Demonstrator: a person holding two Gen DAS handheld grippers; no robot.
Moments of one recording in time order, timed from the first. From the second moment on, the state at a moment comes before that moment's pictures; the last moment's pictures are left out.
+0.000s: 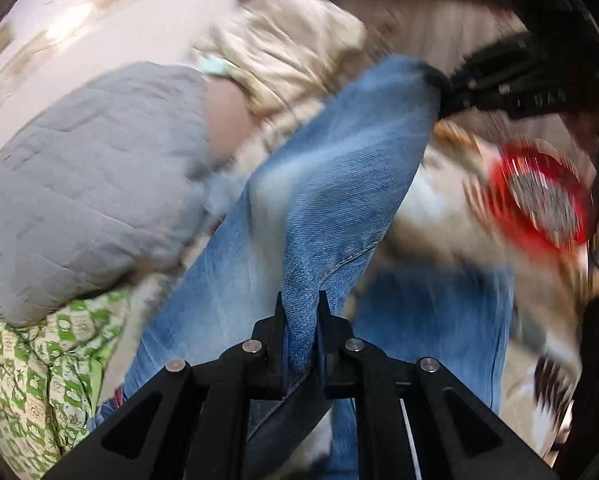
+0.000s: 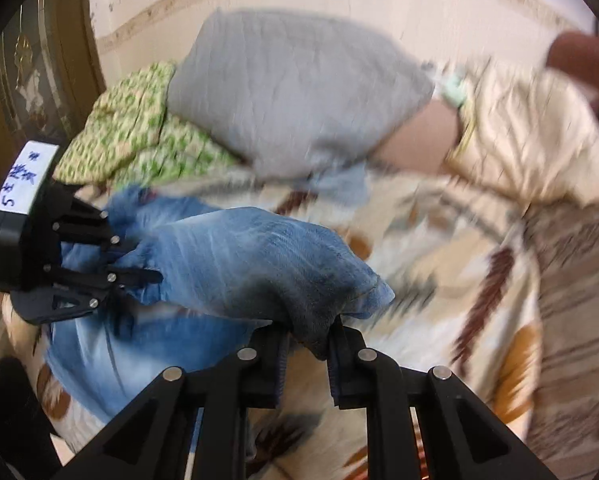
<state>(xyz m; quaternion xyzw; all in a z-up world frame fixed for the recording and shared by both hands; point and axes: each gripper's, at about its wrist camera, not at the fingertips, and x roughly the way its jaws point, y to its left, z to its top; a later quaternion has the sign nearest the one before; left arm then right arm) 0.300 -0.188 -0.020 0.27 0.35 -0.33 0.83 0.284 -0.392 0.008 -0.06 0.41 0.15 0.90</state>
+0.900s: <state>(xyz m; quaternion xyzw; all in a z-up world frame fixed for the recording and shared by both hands) 0.273 -0.158 -0.018 0.10 0.45 -0.34 0.82 0.209 -0.392 -0.016 0.00 0.48 0.11 0.87</state>
